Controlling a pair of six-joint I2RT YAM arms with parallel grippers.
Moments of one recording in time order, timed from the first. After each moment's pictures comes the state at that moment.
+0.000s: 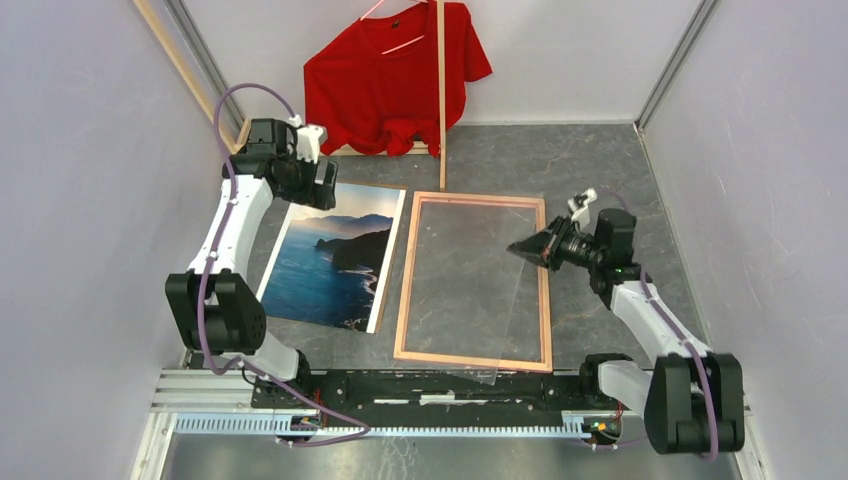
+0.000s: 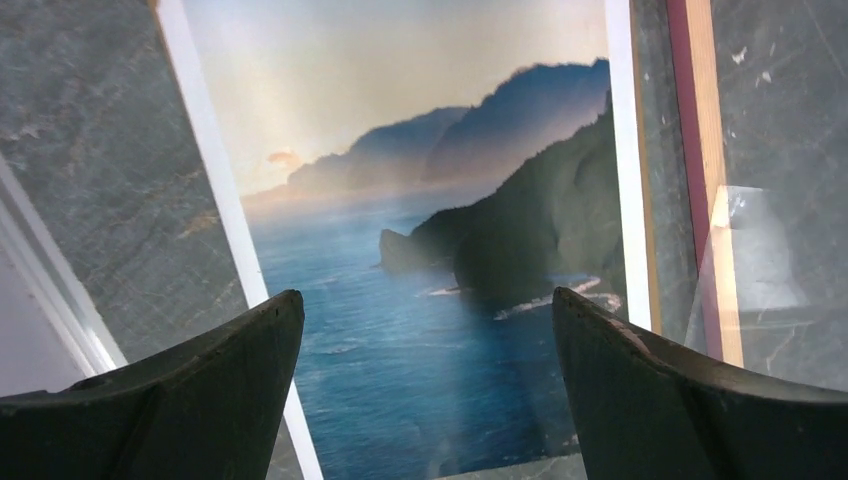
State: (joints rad) left arm 0.00 1.56 1.47 -0.85 0.21 0.26; right arm 0.03 1.03 0.53 0.14 -0.89 1.03
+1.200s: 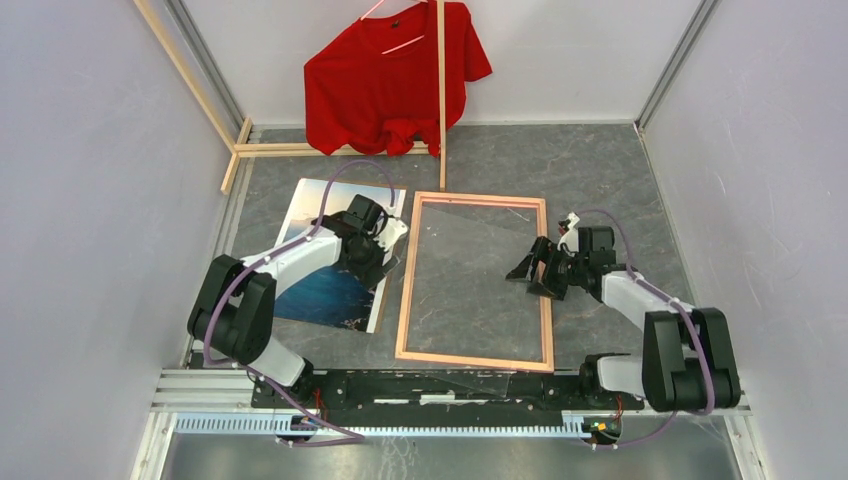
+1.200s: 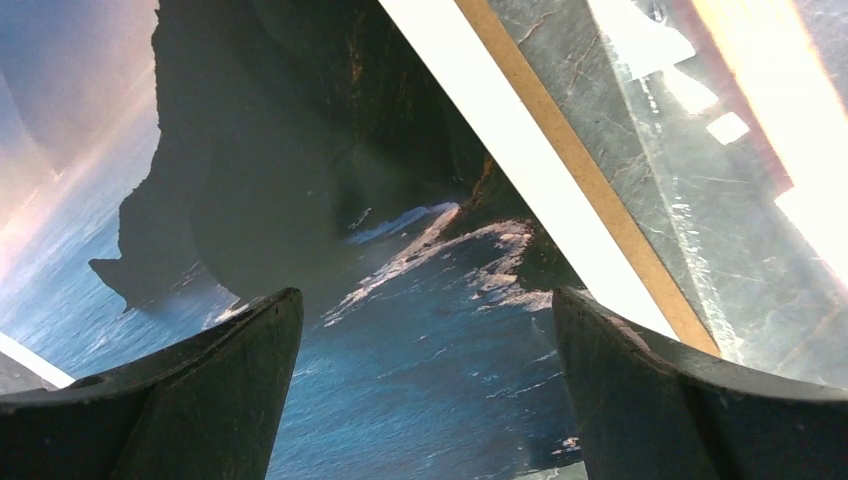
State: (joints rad) left arm -0.46 1.54 0.92 -0.60 -0.03 0.39; right arm 0.05 1.31 0.47 -0.12 -0.64 0.53
